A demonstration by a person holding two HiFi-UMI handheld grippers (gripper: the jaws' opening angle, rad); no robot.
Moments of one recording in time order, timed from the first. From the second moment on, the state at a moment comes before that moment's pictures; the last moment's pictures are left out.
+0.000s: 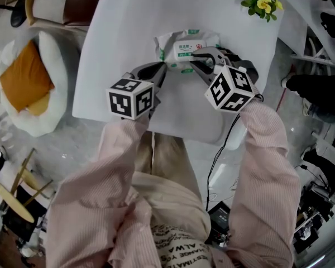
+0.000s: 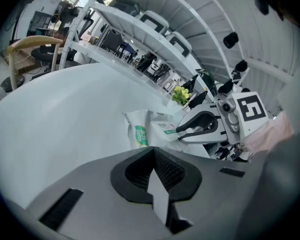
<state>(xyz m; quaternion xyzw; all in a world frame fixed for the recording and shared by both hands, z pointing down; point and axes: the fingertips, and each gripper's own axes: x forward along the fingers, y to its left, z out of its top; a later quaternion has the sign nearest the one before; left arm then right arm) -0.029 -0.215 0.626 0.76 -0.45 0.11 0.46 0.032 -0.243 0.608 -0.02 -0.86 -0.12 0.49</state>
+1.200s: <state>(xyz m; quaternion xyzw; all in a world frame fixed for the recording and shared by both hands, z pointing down) -0.029 -0.213 0.628 0.74 -0.47 0.12 0.47 0.018 -0.281 0.569 0.02 -0.90 -0.09 0.42</state>
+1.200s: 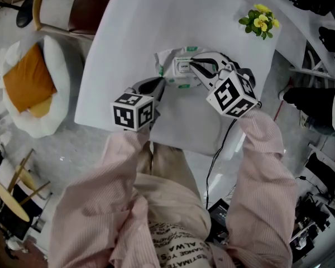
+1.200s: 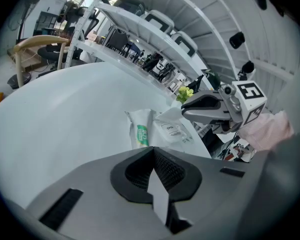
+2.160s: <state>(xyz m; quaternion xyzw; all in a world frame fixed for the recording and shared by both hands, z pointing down) -0.029 -0.216 0.631 0.73 -0.48 0.11 0.48 0.000 -0.338 0.589 0.10 -0.91 -0.07 0.40</state>
